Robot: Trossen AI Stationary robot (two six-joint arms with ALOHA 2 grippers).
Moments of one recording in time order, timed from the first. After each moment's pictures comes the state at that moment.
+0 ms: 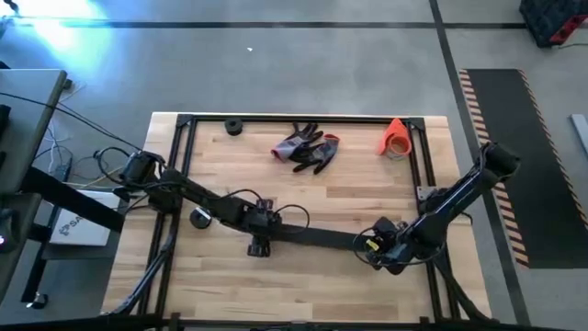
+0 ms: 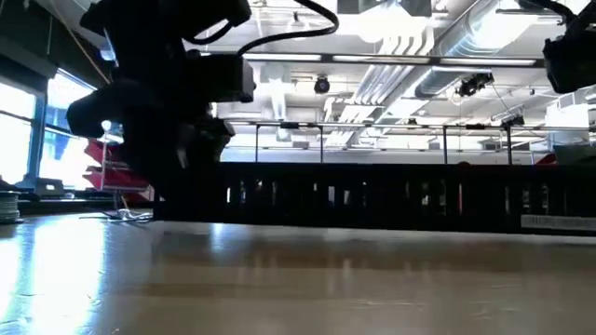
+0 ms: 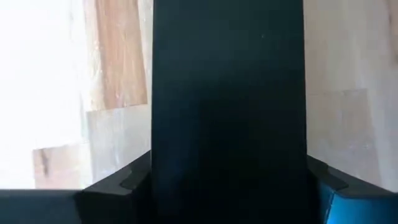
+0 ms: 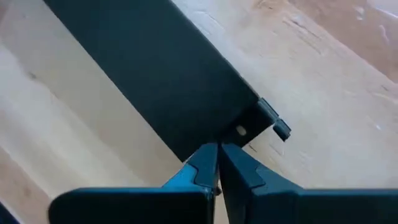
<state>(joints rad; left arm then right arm) -0.30 1.75 0.99 -0.43 -0.17 -0.11 0.75 1.36 0.74 -0.71 0.24 1.61</state>
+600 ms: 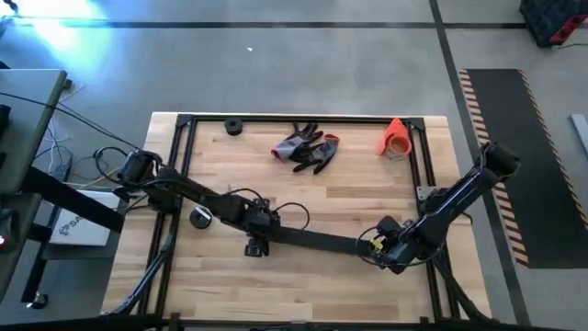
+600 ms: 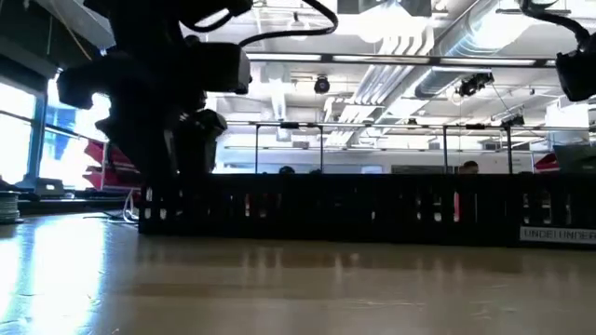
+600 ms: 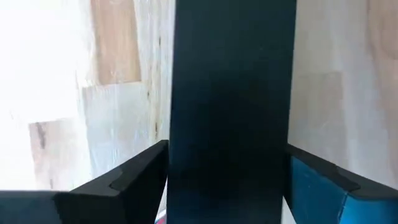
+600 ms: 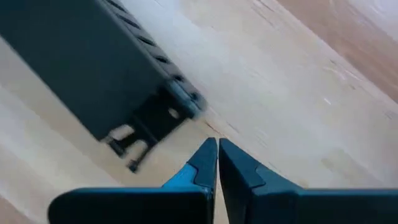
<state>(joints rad) -0.29 1.71 1.04 -0.58 -0.12 -0.18 0.78 1.36 0.74 -0.84 0.16 1.66</state>
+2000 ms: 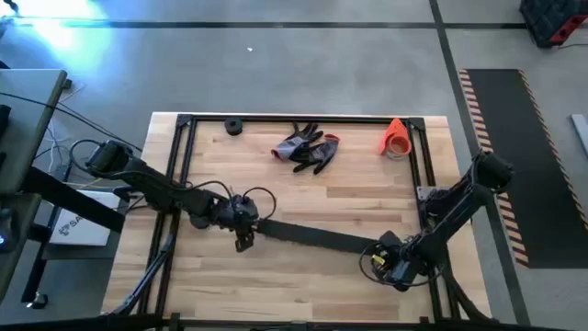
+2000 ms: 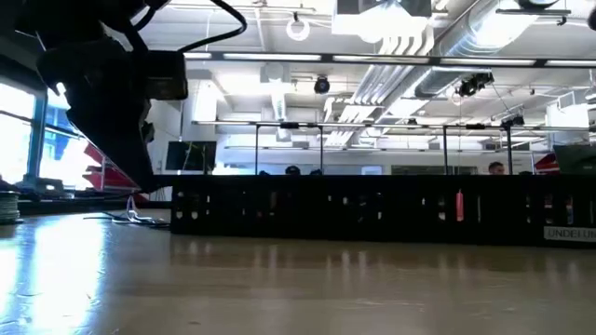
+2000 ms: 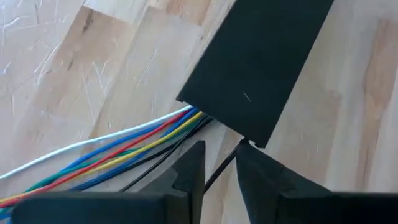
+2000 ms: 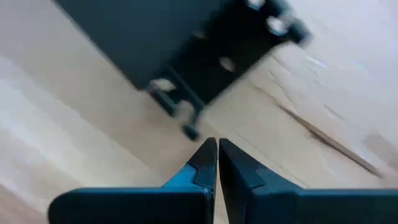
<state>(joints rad) -0.34 1.42 0.67 -0.31 -0.19 -0.66 0.90 1.51 0.74 -0.69 0.11 1.84</state>
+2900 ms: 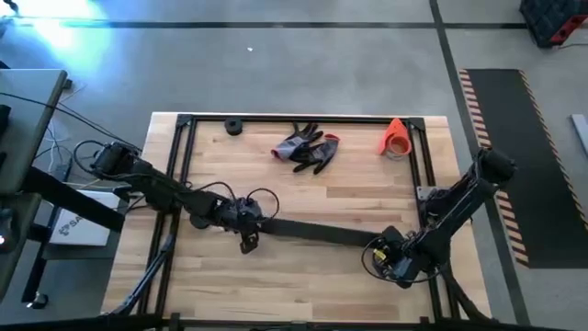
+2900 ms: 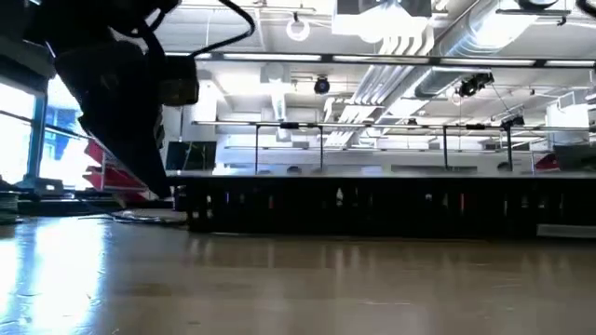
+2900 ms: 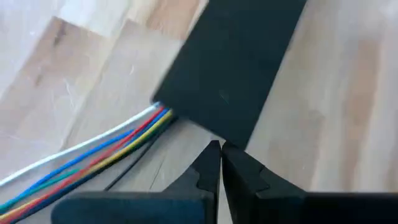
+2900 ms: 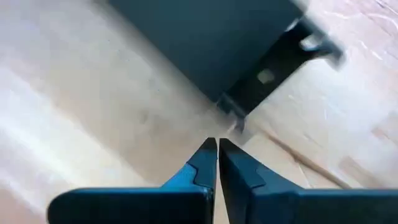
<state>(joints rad) -0.33 1.46 0.68 -0.21 -0.17 -0.68 0.90 1.44 0.74 -0.74 0.21 1.83</state>
